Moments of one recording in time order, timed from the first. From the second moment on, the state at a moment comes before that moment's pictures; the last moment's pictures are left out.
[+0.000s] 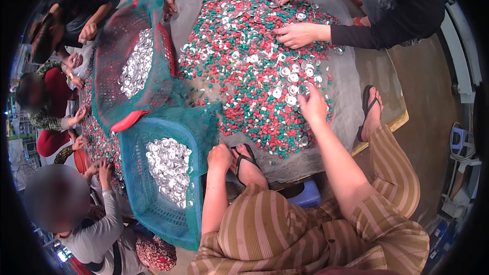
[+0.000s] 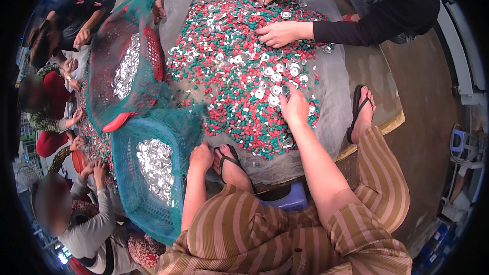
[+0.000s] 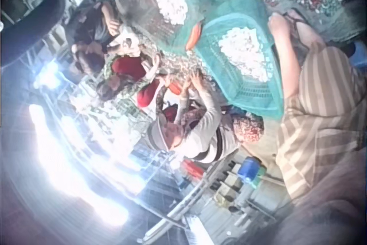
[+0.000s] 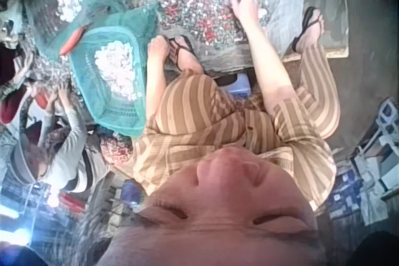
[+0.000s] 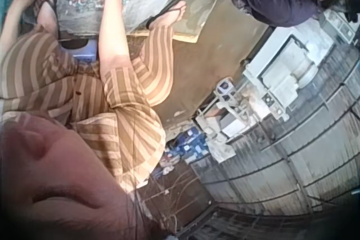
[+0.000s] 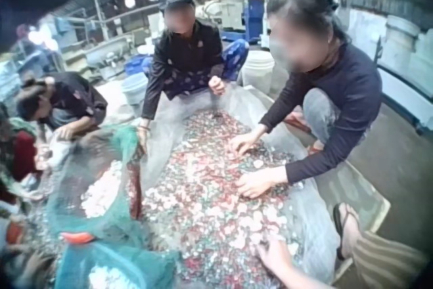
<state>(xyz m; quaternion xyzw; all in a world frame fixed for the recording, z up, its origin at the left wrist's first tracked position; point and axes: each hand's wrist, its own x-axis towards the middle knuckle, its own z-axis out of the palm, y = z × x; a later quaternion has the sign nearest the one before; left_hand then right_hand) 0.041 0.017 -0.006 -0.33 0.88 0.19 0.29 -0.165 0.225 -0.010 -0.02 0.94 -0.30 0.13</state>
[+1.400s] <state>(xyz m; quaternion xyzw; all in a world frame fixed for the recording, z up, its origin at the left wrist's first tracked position) -0.093 0.158 -0.049 0.21 0.94 0.27 0.03 -0.192 0.339 -0.062 0.16 0.83 -0.49 0.21</state>
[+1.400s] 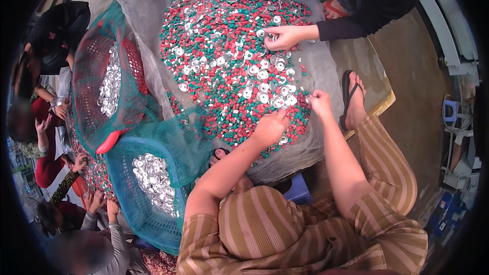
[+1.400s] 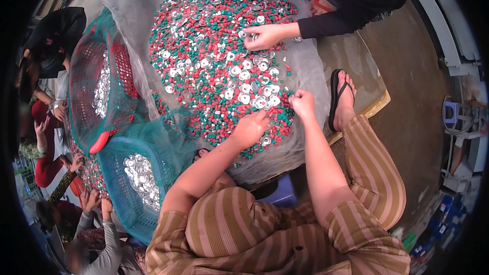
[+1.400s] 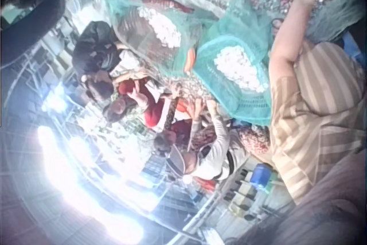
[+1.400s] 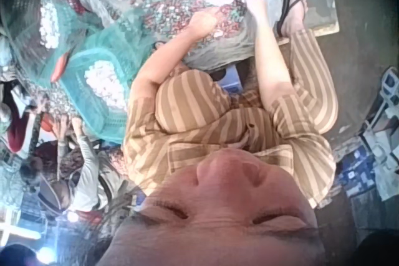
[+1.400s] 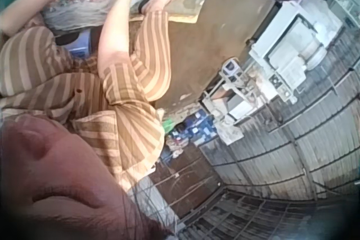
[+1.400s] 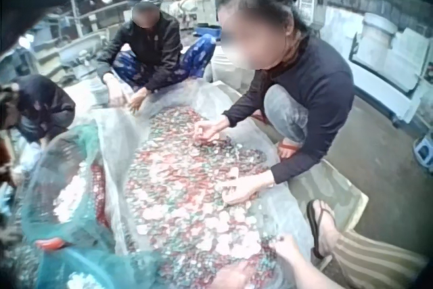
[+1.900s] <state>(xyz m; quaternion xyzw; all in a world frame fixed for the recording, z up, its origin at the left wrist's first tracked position) -0.088 0.166 -0.043 0.17 0.95 0.26 0.03 -0.182 0.304 -0.068 0.03 0.93 -0.29 0.22</state>
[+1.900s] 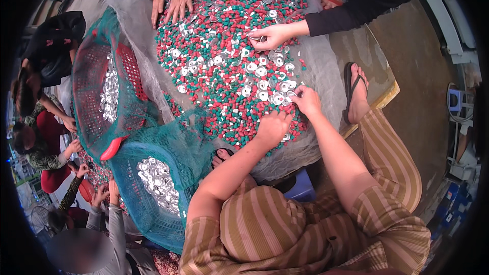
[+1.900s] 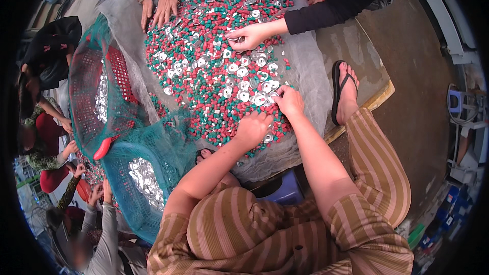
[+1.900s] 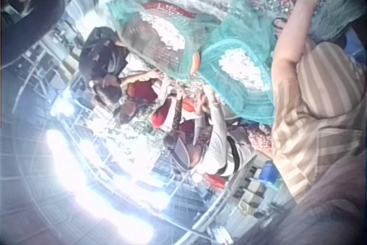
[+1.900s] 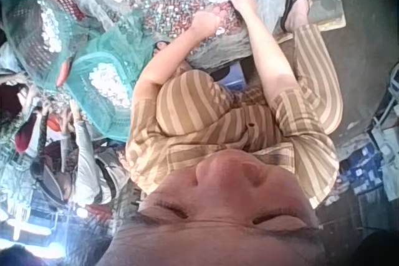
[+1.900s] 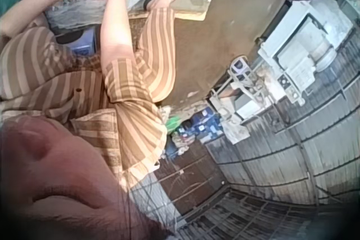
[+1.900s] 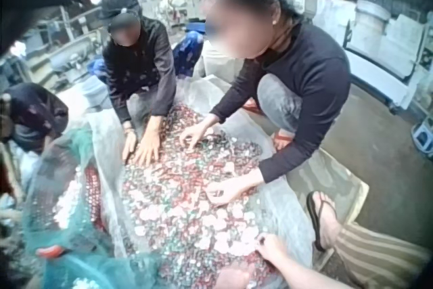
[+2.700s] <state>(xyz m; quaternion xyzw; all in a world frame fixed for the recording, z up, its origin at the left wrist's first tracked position) -0.081 0.140 -0.043 0.12 0.85 0.50 0.09 -0.215 0.312 -0.073 0.20 0.67 -0.66 0.28</state>
